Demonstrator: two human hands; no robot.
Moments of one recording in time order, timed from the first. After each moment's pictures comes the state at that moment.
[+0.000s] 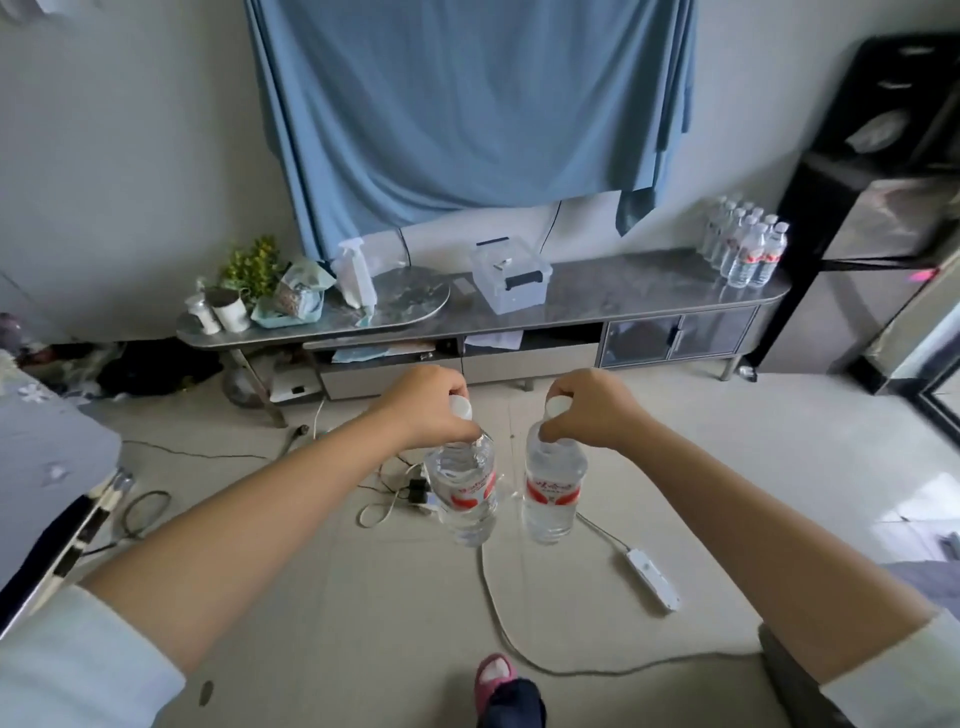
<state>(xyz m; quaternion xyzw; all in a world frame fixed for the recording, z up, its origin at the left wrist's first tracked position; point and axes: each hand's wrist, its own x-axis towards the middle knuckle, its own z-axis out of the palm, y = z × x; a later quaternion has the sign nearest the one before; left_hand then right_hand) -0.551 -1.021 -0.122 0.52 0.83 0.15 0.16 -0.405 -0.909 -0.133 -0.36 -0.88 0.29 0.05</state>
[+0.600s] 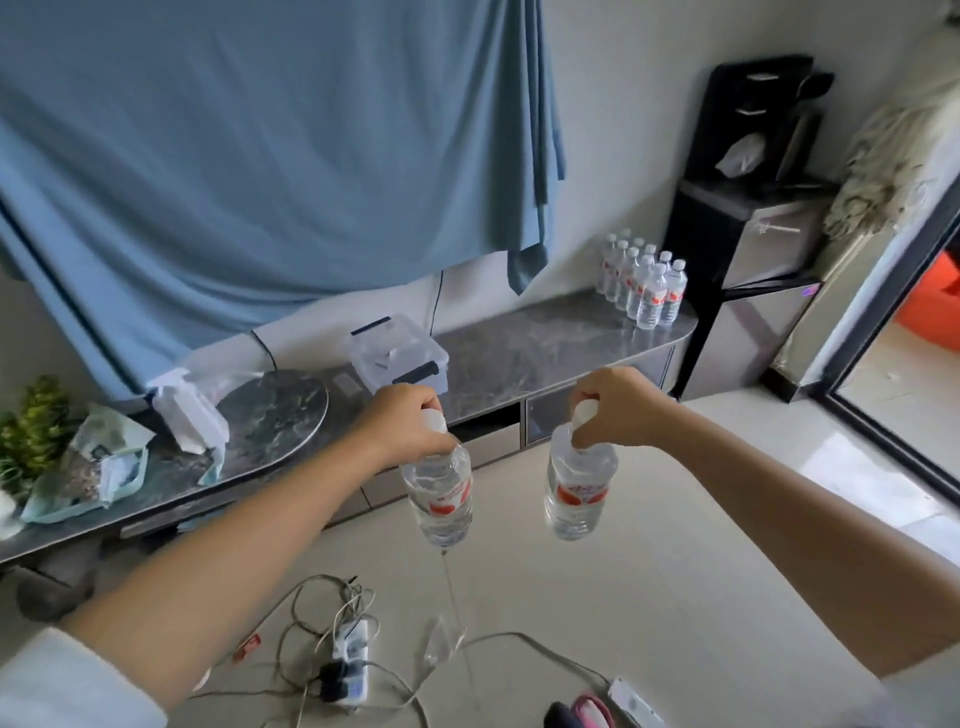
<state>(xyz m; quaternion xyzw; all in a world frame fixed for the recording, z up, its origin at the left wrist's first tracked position) -0.665 -0.644 -0.120 0.58 0.78 0.16 0.18 -0.456 -0.556 -0.113 -0.47 -0.85 0.24 0.05</state>
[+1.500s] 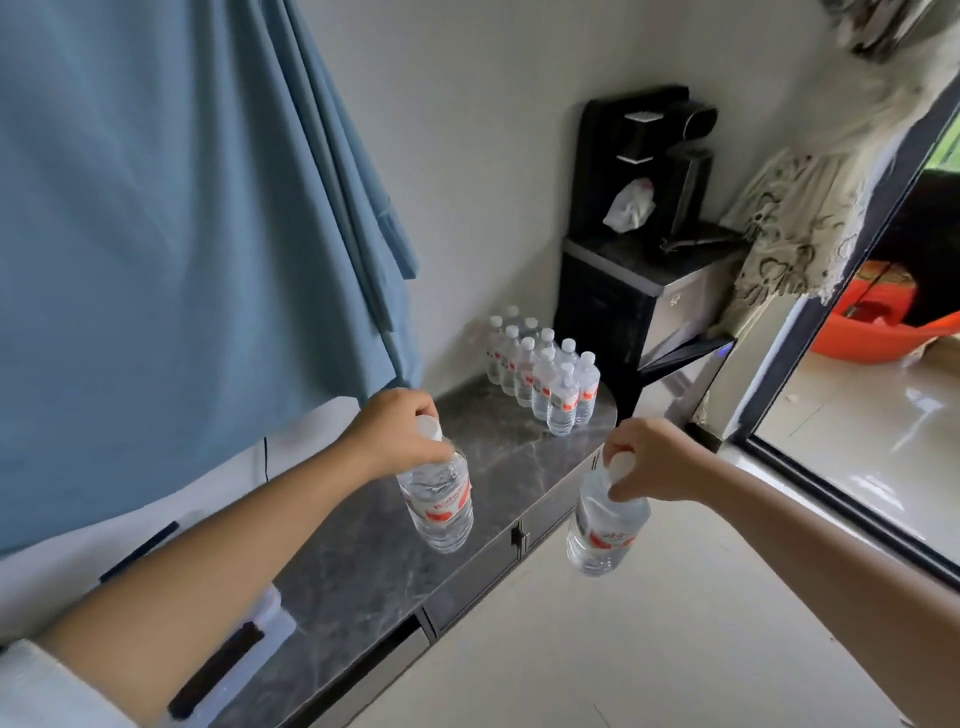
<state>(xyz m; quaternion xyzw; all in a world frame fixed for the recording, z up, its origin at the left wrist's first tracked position) -0.656 -0.091 -0.118 0.69 0.68 0.16 0.21 -0.400 -0.083 -0.141 -0.60 -0.77 0.23 0.03</state>
